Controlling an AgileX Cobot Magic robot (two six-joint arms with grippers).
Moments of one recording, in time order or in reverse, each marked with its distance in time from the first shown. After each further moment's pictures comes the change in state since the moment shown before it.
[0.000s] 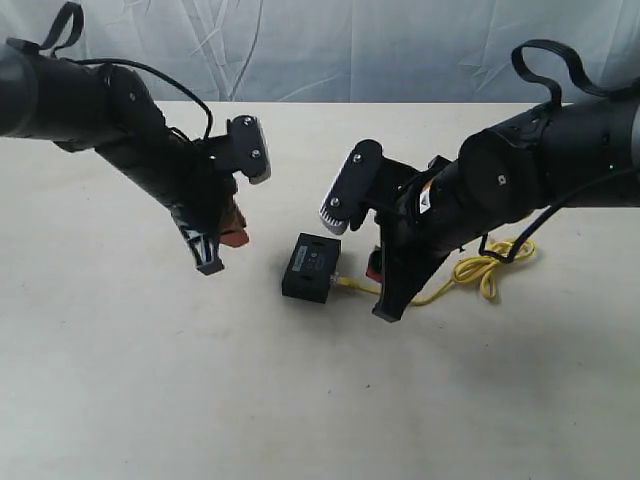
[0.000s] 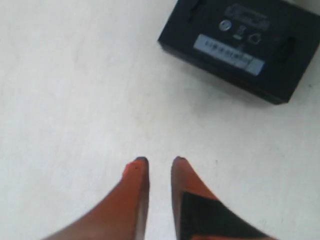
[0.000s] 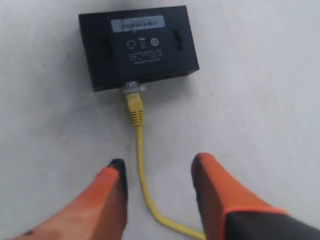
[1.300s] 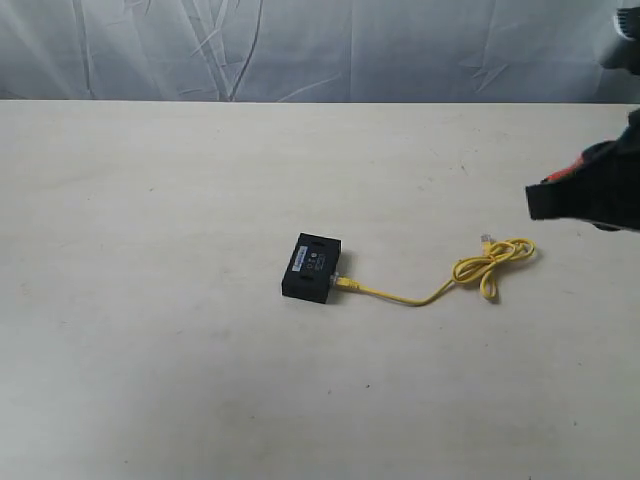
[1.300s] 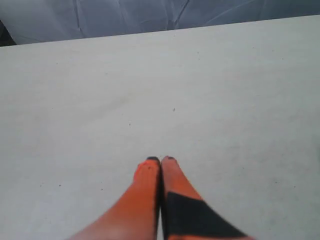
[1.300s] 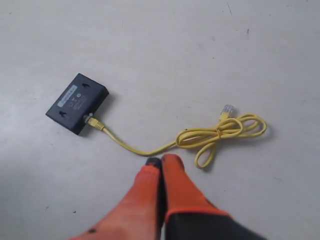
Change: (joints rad) left arm 0.289 -1.038 0.548 0.432 -0.173 -1.223; right arm -0.305 -0.719 0.194 0.163 0.248 0.513
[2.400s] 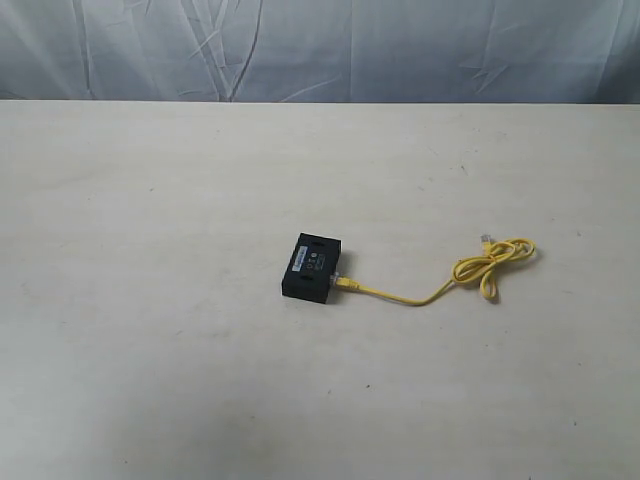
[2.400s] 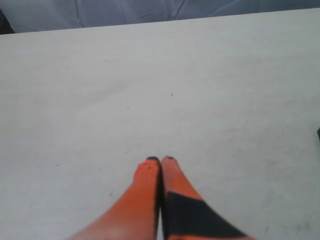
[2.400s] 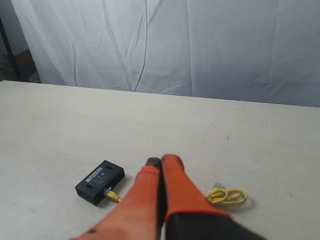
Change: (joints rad) left arm 0.000 -0.119 0.110 -0.010 -0.001 -0.002; right arm -0.040 -0.798 0.307 0.015 -0.073 0.000
